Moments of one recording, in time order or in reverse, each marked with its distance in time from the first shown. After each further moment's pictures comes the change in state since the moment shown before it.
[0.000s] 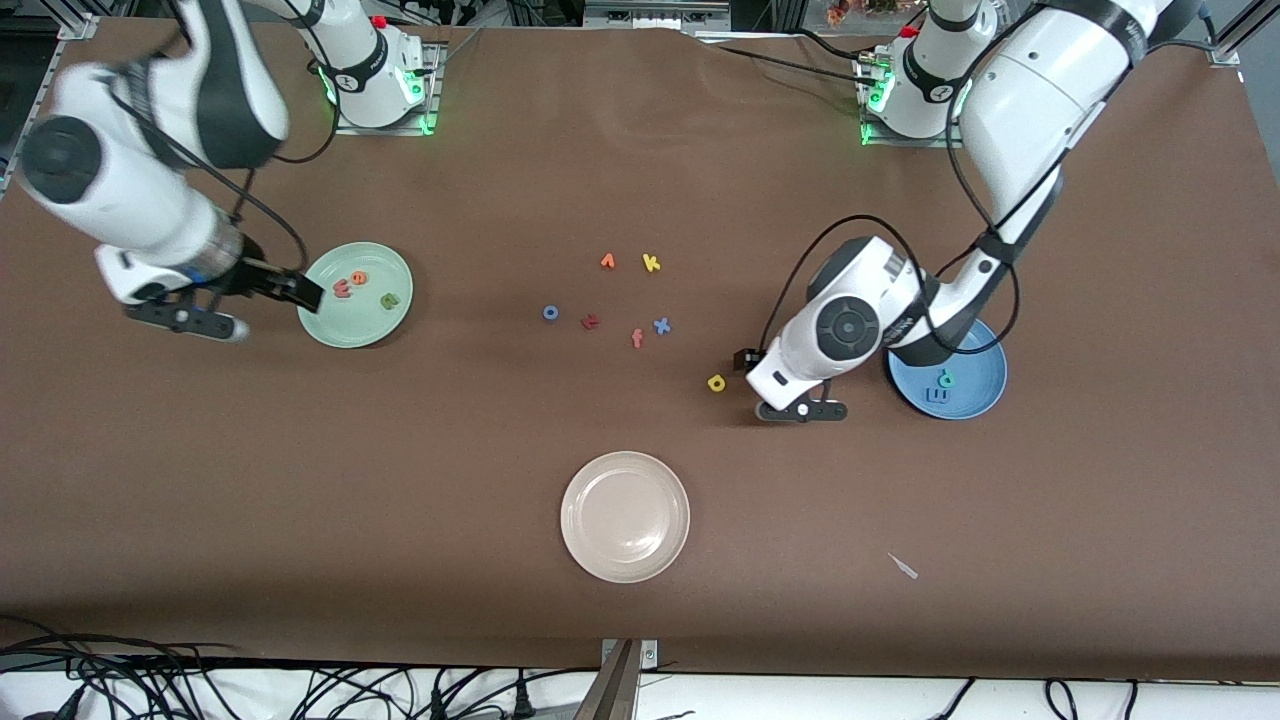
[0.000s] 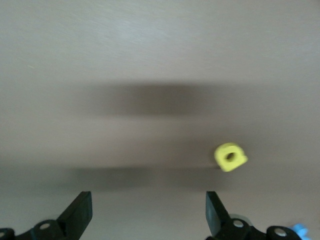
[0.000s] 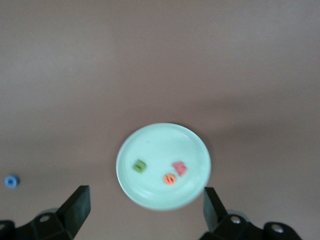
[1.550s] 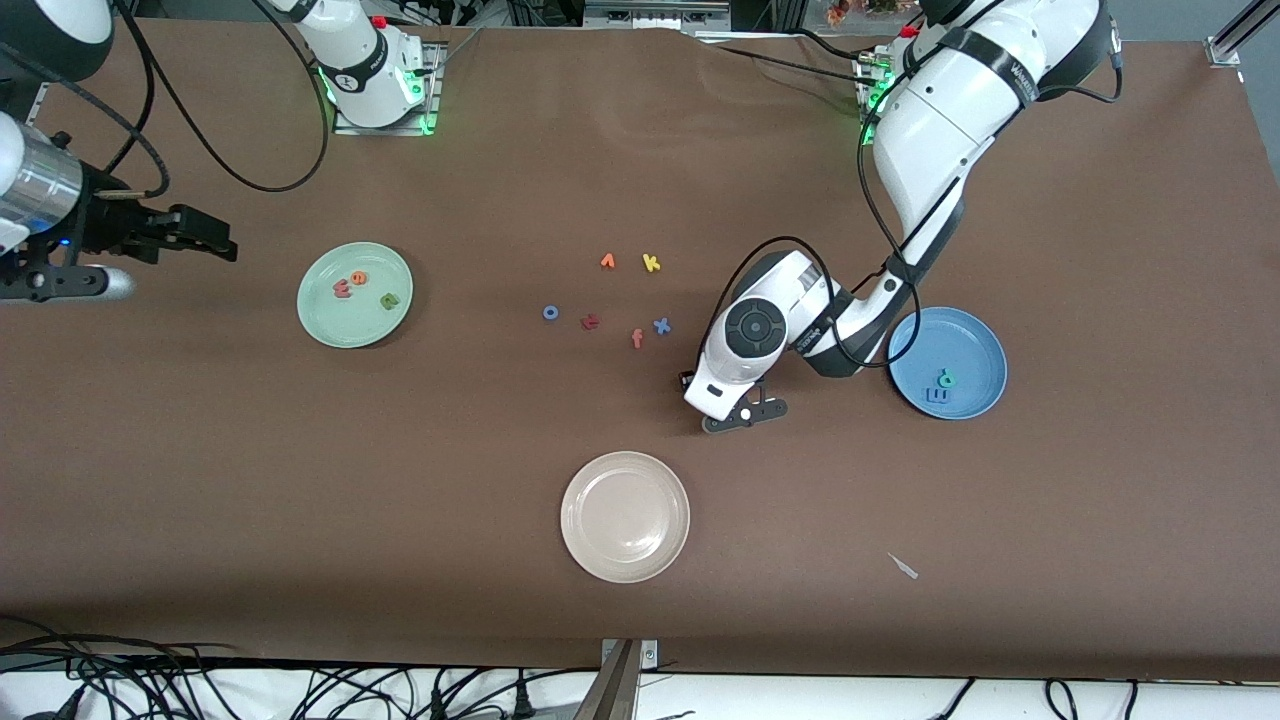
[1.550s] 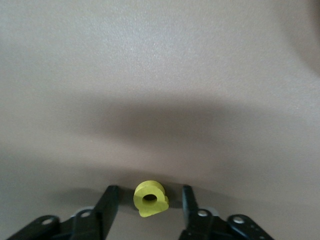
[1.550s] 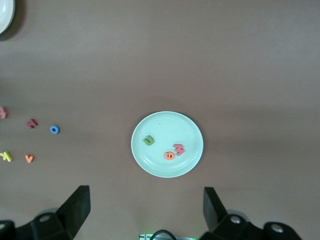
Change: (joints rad) left arm -0.226 0.133 0.138 0.172 0.000 0.071 -0.270; right arm -0.546 0.044 0.522 0.308 0.078 -0.266 -0.217
